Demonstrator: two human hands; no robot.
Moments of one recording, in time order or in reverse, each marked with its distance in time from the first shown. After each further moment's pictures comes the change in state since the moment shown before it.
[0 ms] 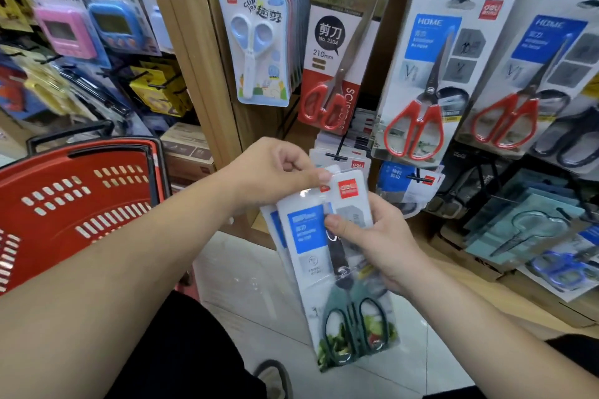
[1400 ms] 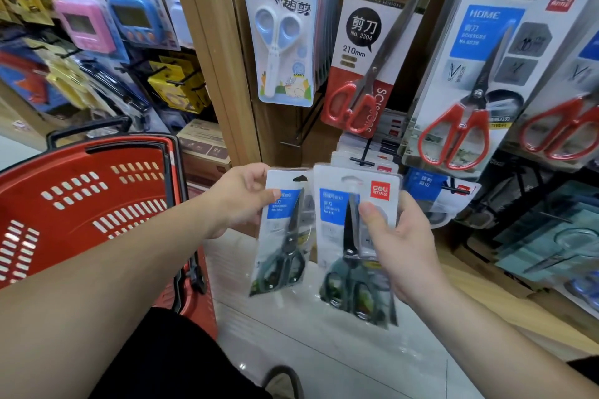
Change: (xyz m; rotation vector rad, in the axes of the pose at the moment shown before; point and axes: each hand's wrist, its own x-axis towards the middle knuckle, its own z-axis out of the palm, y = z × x) left_hand 0.015 -0.102 -0.030 -0.249 0.124 -0.238; right_hand 0.019 -0.002 0.024 -0.092 0.235 -0.092
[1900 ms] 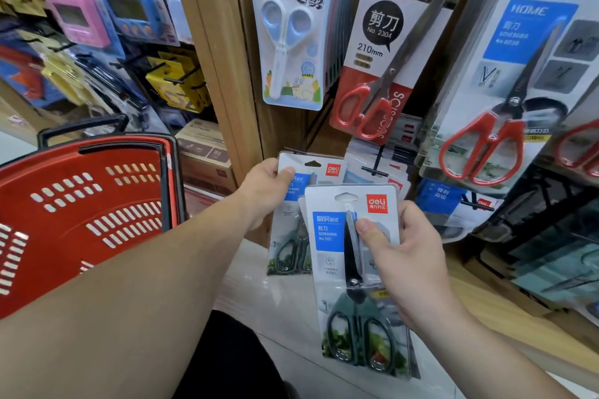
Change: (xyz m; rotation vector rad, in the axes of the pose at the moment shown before) left_hand 0.057 0.006 0.031 -0.079 0.209 -0.105; right_hand 0.004 0.004 0.012 -0.051 -0.014 0.003
